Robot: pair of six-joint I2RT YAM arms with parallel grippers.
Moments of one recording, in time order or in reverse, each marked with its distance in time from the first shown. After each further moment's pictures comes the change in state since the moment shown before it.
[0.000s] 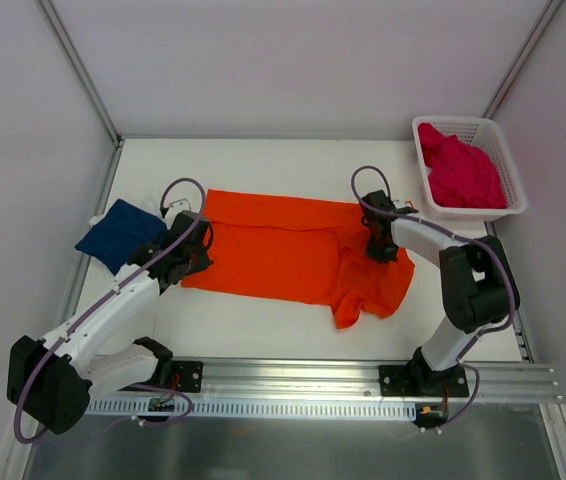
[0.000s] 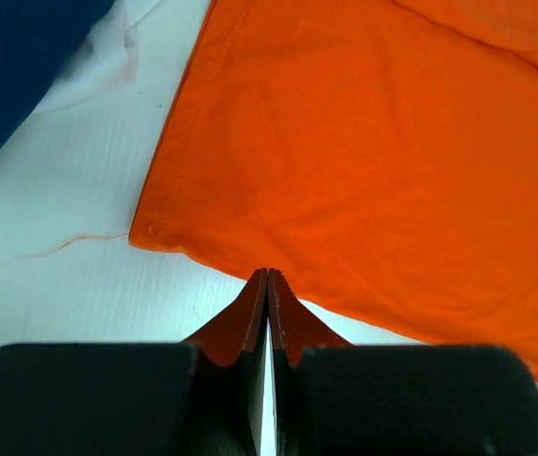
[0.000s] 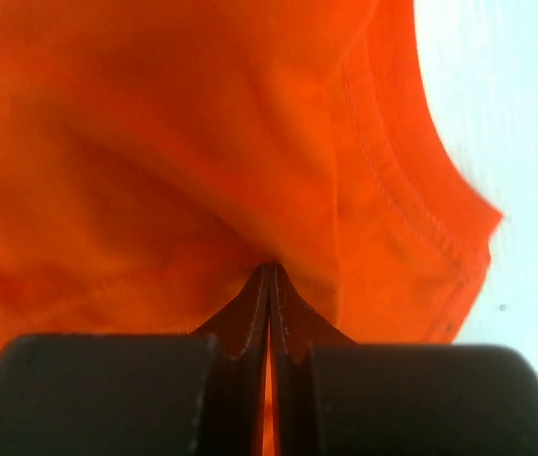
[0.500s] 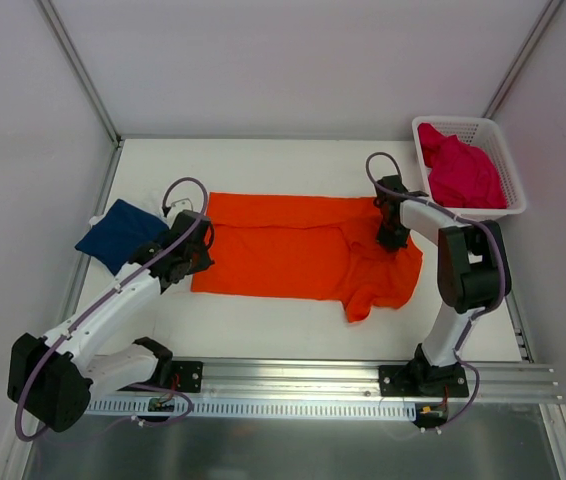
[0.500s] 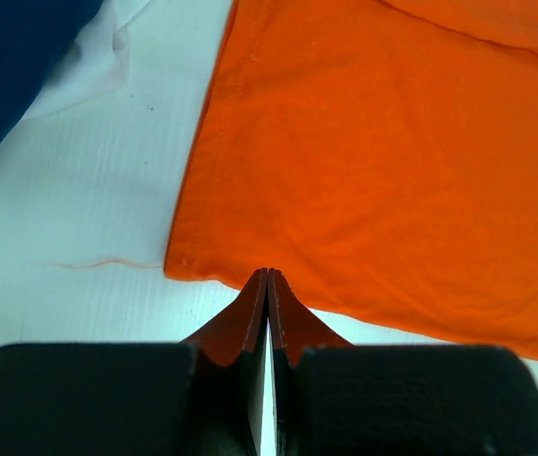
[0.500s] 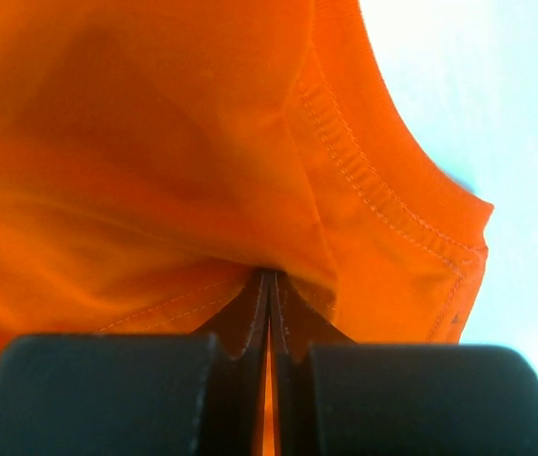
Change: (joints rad) left arm 0.000 -0.013 0.000 0.017 0.015 0.020; right arm -0.145 0.147 0.158 -0.031 -0.050 -0.096
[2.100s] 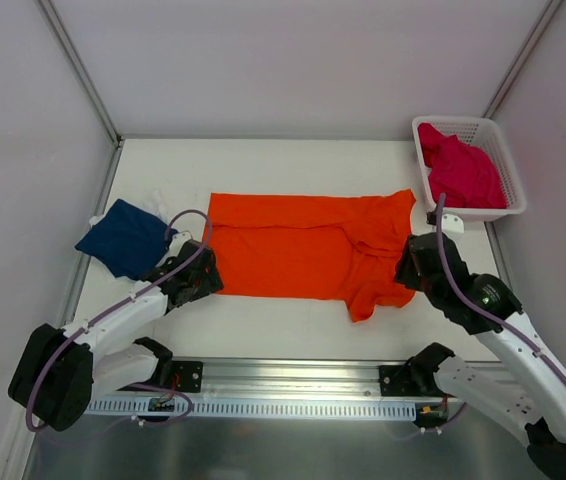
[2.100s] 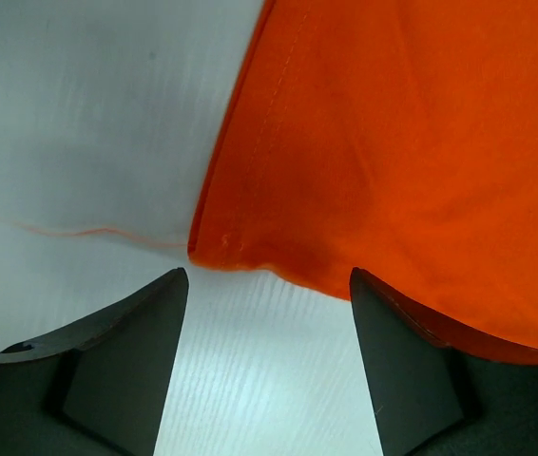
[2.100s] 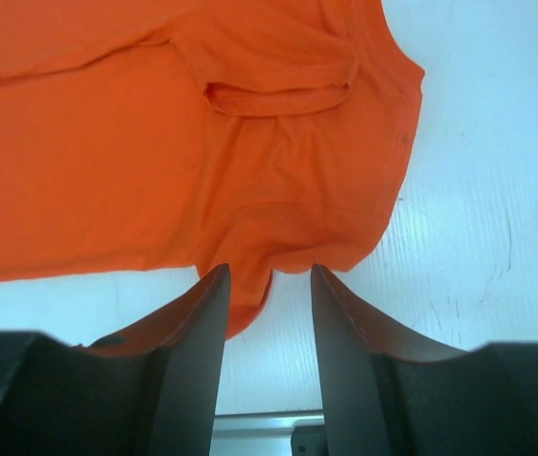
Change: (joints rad) left arm 0.001 0.010 -0.307 0.184 0.041 -0.110; right arm 0.386 -1.077 -0.208 -0.329 0.154 0.021
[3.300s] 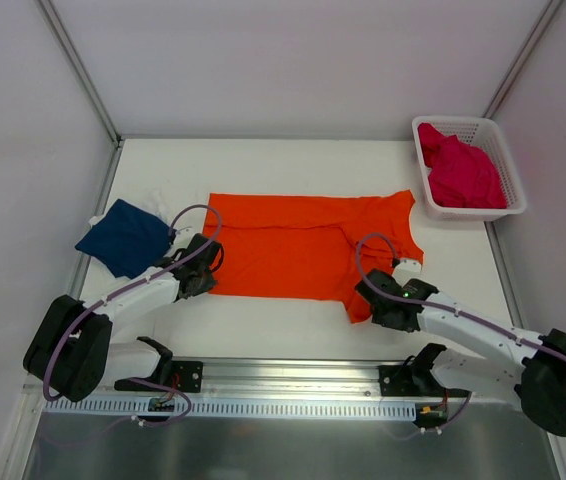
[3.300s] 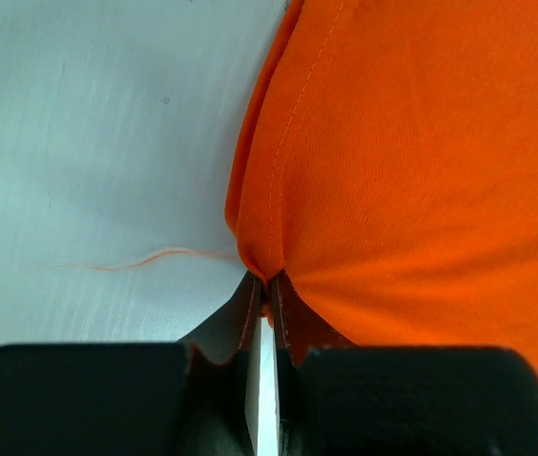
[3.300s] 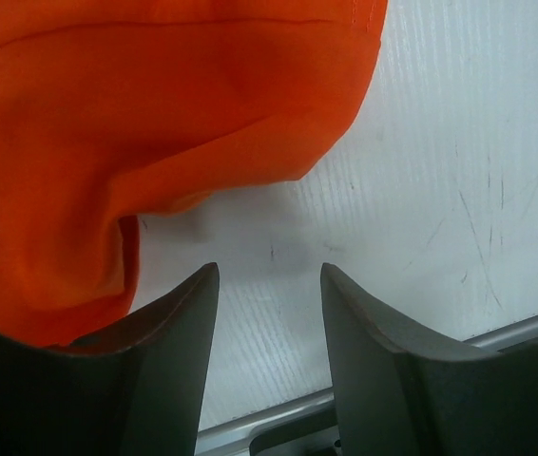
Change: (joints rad) left arm 0.000 0.178 0.062 0.047 -0.073 -0.020; right arm 0.191 0.261 -0.414 0.053 0.045 0.383
